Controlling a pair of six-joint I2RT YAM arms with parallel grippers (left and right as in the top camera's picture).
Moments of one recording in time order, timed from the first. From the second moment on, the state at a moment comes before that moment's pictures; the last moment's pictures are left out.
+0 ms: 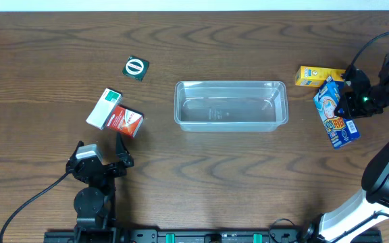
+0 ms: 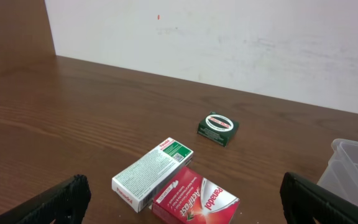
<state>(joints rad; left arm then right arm) -0.04 0.01 0.04 -0.14 -0.20 -0.17 -0.41 1.91 1.49 -1.11 -0.23 -0.55</state>
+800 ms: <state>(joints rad) -0.04 0.01 0.04 -0.14 -0.20 -0.17 -0.37 1.91 1.48 -1.05 -0.13 -0.42</state>
